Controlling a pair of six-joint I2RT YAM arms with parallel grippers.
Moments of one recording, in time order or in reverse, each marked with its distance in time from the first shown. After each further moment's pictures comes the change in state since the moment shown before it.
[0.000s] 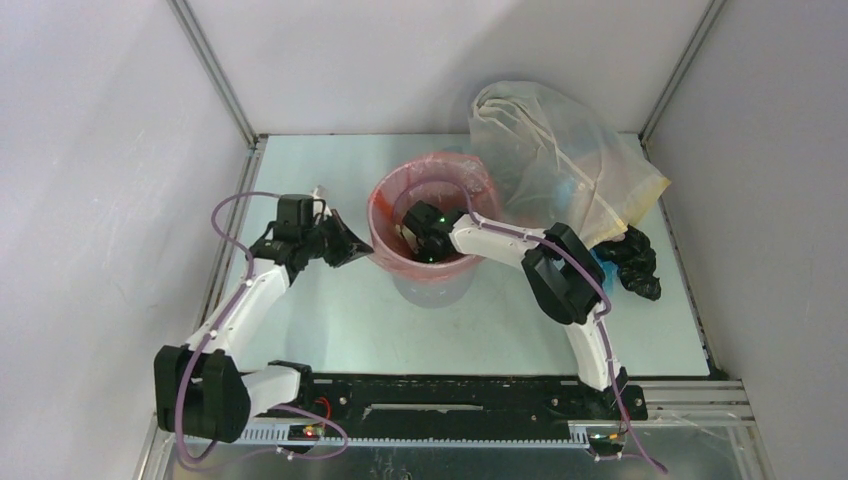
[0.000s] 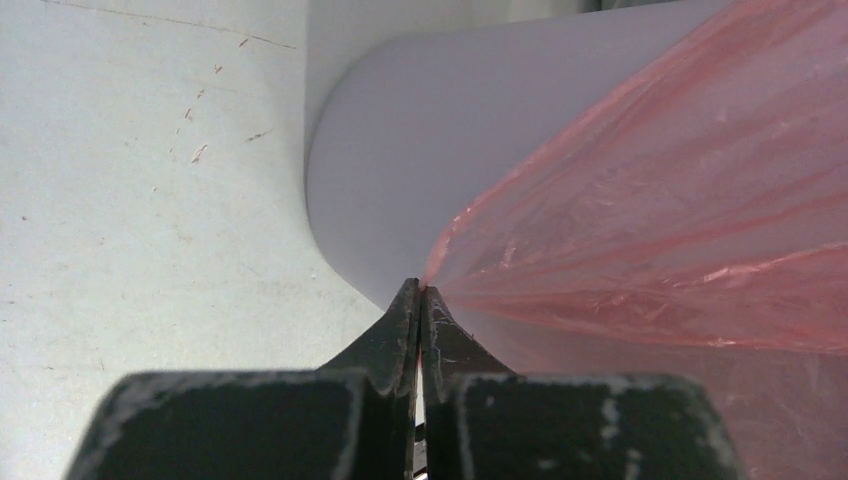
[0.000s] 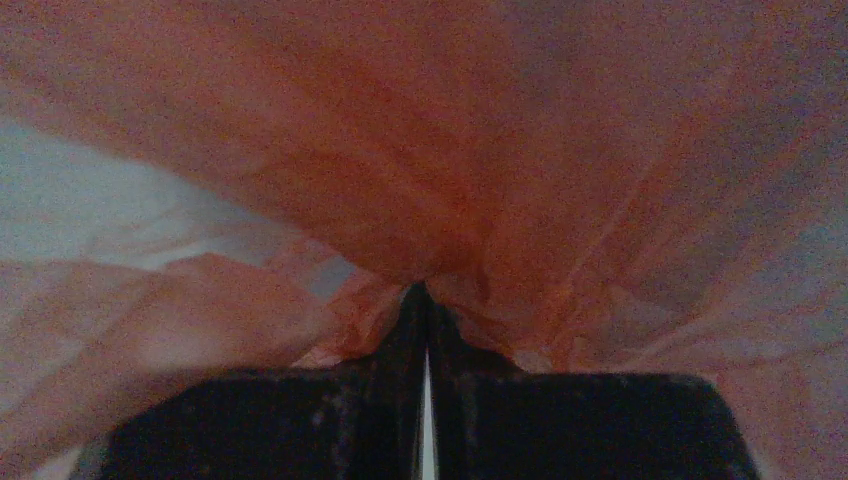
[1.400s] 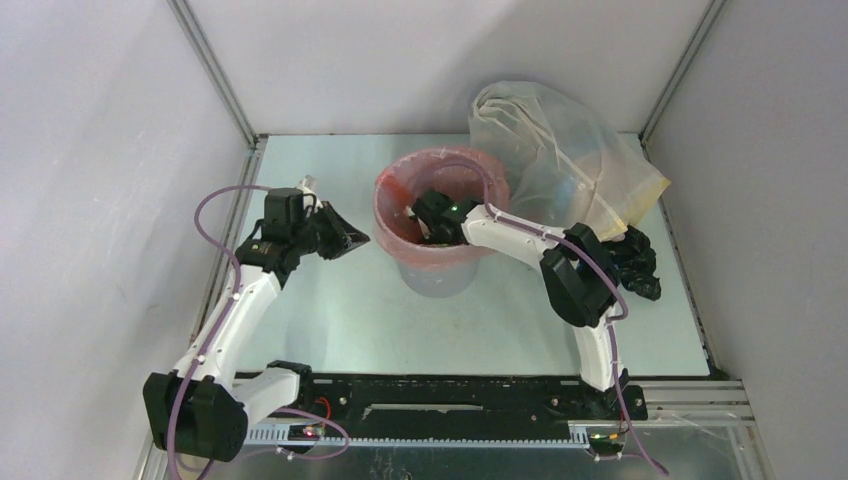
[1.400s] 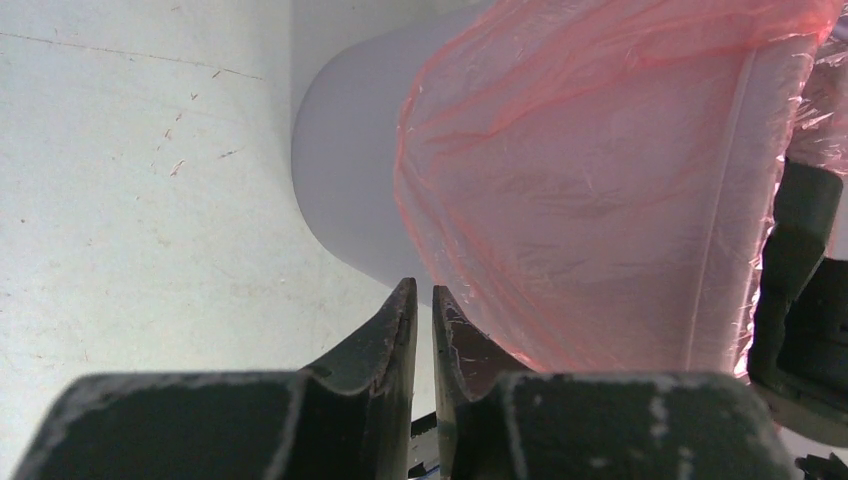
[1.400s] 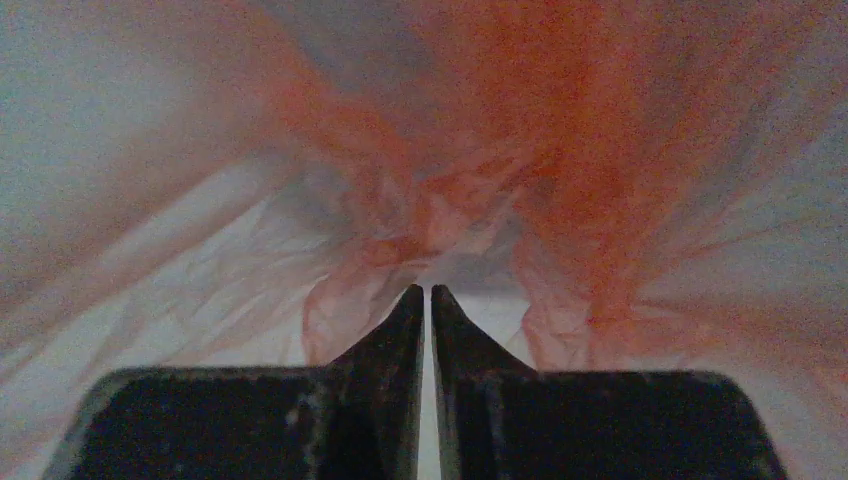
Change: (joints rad) left arm 0.000 -0.099 0.072 -0.065 -0.027 -0.035; right arm -0.058 -0.075 0.015 -0.069 0.027 0.204
